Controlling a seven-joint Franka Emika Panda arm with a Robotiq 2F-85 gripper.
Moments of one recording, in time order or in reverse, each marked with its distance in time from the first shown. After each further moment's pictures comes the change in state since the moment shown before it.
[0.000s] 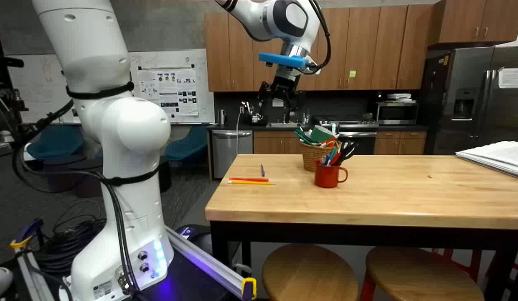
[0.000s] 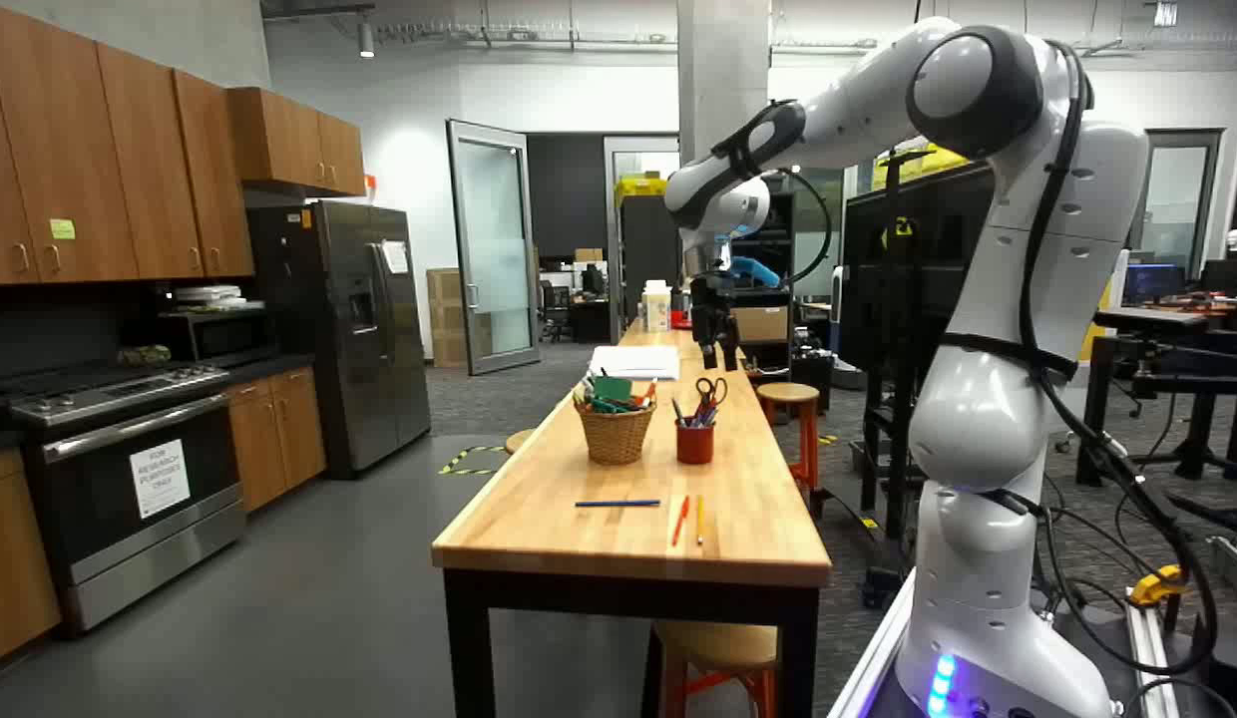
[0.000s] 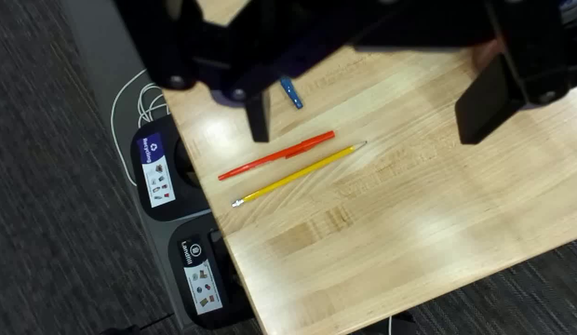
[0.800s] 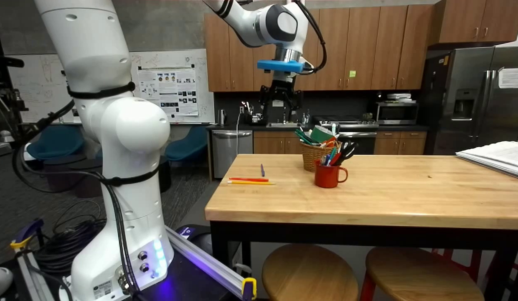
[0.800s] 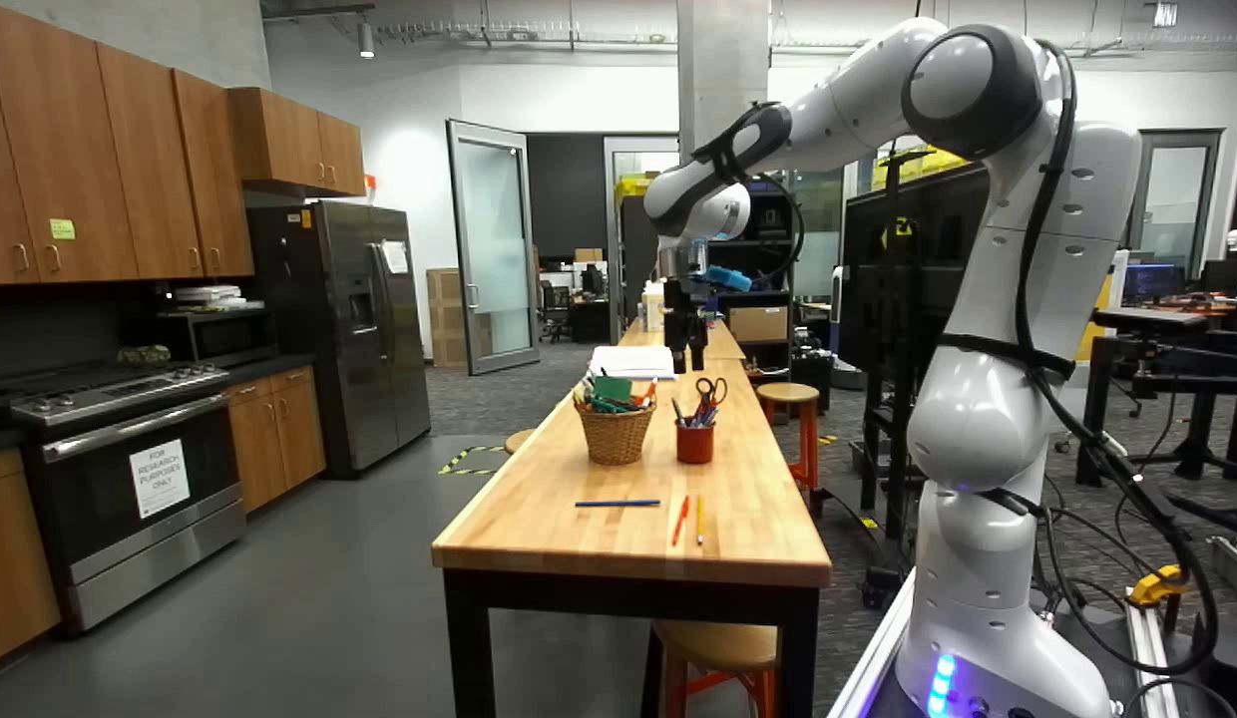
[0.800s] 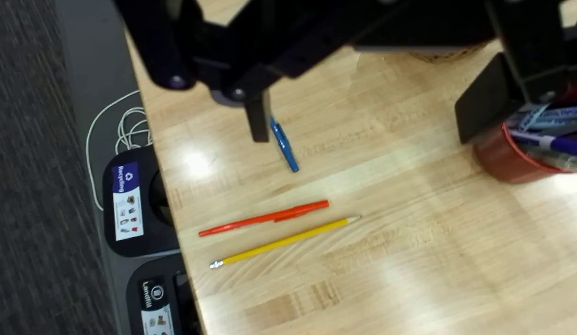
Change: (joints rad) arm -0.017 0.017 0.106 -0.012 -0.001 0.182 -0.012
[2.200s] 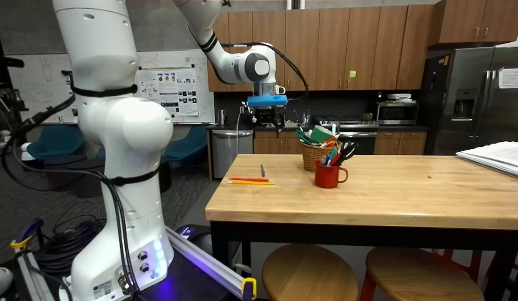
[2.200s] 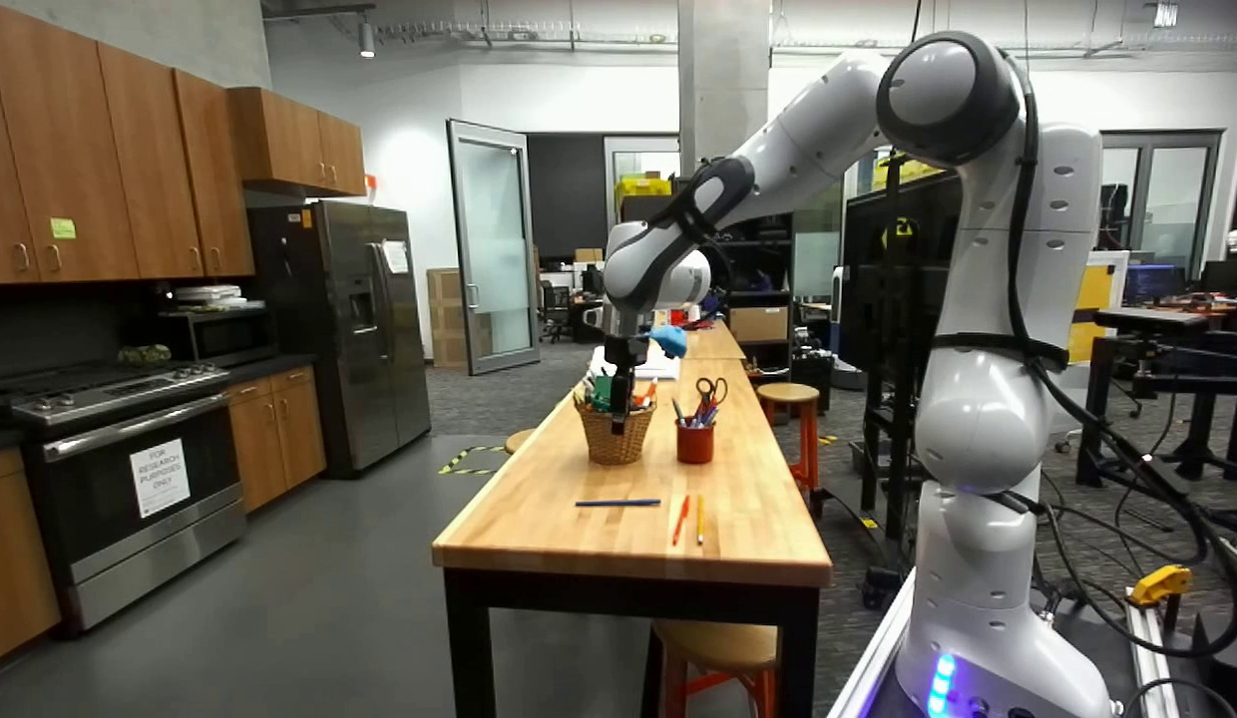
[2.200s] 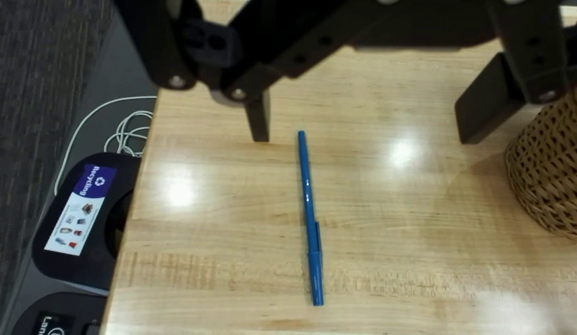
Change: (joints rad) arm 0.084 0.101 0.153 -0.177 -0.005 0.539 -0.149
